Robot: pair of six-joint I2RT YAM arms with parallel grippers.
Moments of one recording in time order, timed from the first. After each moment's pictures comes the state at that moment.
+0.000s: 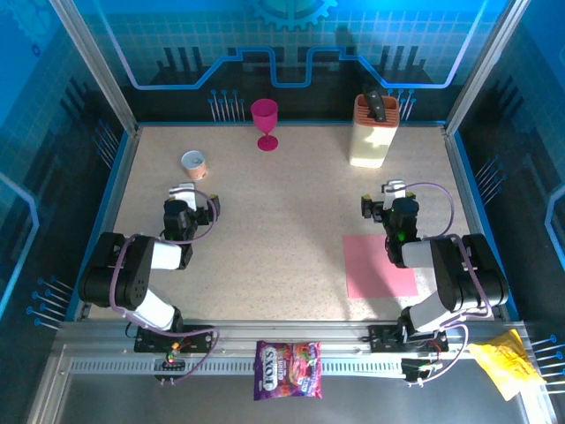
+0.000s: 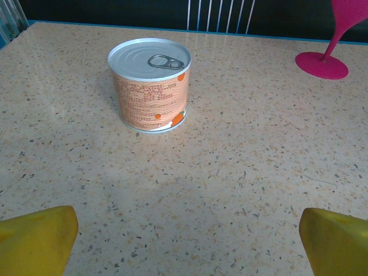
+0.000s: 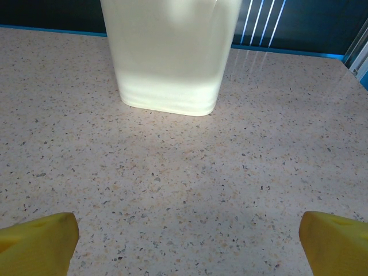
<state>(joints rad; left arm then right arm) -0.03 1.56 0.36 0.84 -0.10 -0.11 0.09 1.53 0.39 0.79 0.14 -0.05</state>
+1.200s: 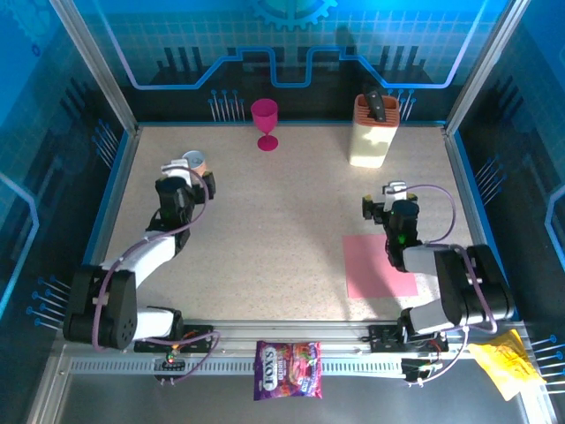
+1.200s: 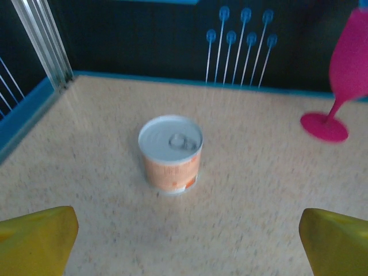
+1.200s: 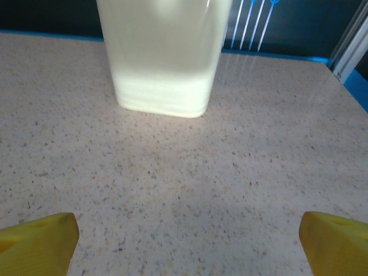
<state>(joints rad) -0.09 1.29 0.62 0.34 -0.27 -0.14 0.12 1.41 0.38 0.68 0.21 -0.04</state>
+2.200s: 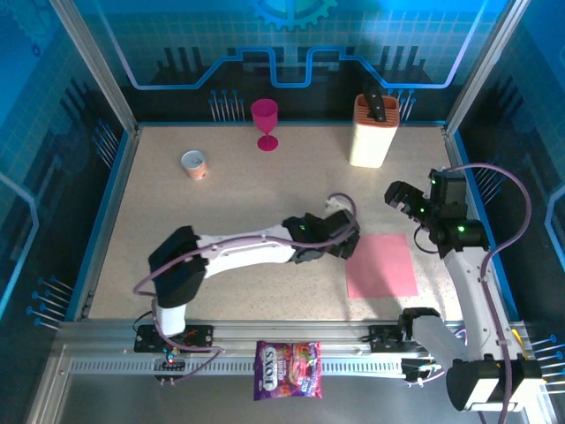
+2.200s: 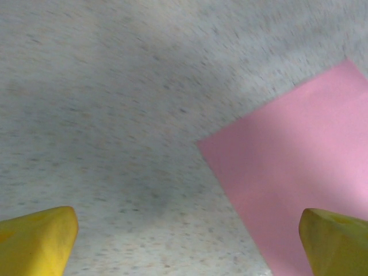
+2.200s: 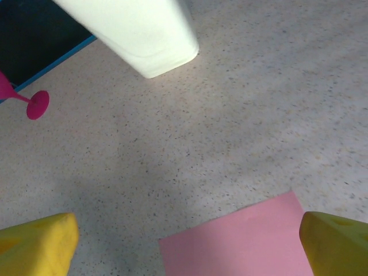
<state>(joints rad) -1.11 1.91 1.48 -0.52 -0.41 -0.56 -0.04 0.91 0.95 -0.76 -0.05 0.50</state>
